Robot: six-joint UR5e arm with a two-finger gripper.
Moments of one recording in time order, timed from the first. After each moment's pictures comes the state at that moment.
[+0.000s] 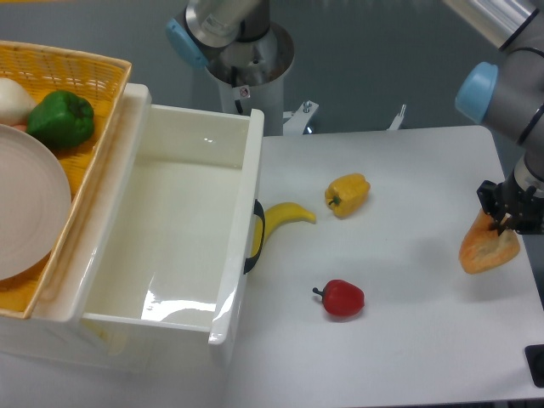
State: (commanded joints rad) arm 2.89 -2.20 -1.20 -1.31 1.56 1.55
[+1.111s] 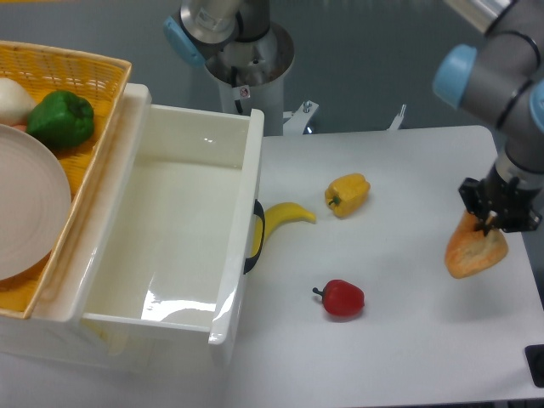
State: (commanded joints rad) arm 2.80 -1.99 -1.27 -1.31 1.43 1.28
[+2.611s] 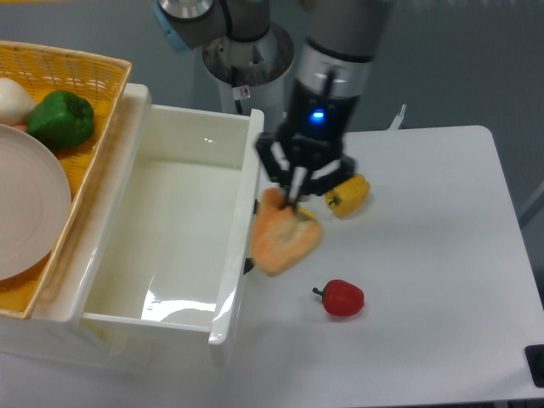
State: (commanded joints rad) arm 2.45 -1.69 -1.43 -1.31 1.14 0.68
